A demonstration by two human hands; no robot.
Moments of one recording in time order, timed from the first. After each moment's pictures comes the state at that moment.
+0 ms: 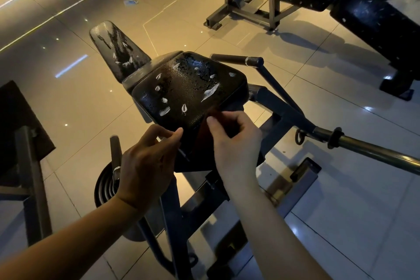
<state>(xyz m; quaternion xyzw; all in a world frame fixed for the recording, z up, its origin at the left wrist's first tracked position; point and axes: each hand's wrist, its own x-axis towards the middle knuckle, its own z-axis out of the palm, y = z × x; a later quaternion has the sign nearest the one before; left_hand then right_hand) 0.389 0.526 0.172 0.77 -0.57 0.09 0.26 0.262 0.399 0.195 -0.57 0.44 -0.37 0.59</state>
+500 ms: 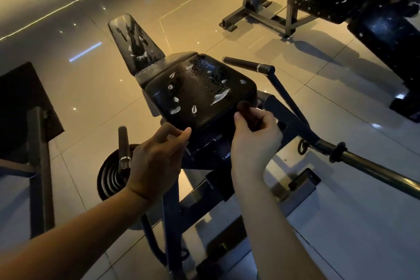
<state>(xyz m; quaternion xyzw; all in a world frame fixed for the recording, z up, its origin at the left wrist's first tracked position) 0.376 0.522 0.180 0.80 -0.55 0.09 0.23 0.268 0.376 0.194 -0.53 0.53 -0.42 0.51</state>
